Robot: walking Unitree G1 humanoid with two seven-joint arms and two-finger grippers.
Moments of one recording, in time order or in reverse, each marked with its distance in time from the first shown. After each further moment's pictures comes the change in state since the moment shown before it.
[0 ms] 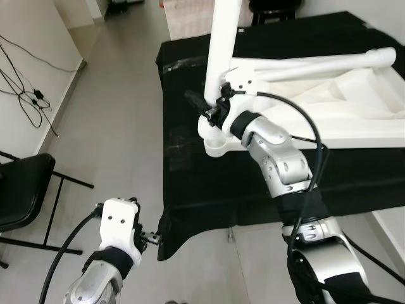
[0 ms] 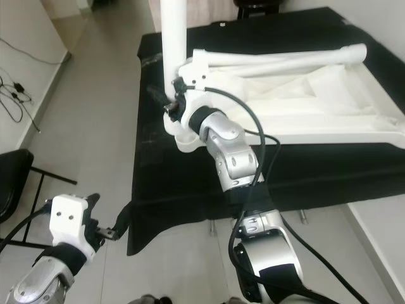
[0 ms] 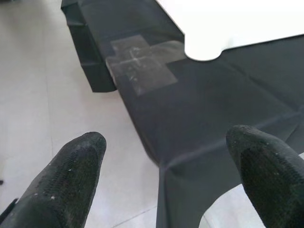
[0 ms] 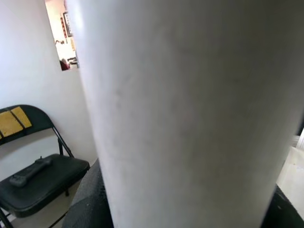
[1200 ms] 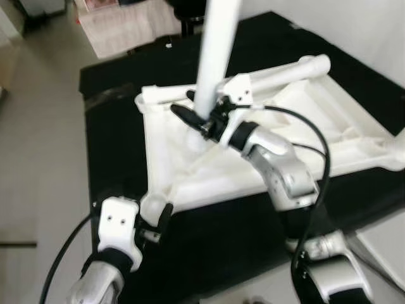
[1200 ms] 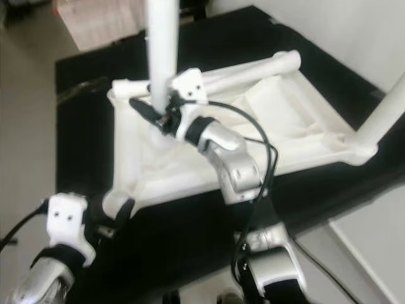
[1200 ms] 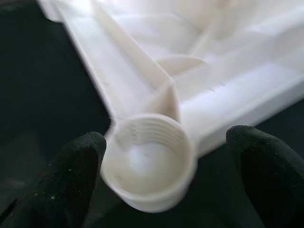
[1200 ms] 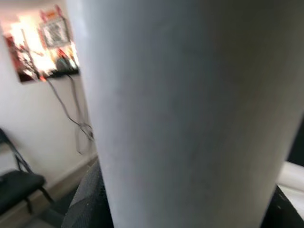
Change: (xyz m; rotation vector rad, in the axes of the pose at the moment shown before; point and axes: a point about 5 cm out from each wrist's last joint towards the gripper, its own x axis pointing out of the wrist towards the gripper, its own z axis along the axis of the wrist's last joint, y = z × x) left arm -0.009 -0.002 -0.002 0.032 0.021 0.065; right arm -0.017 0.011 0.006 0.016 -0.060 0.197
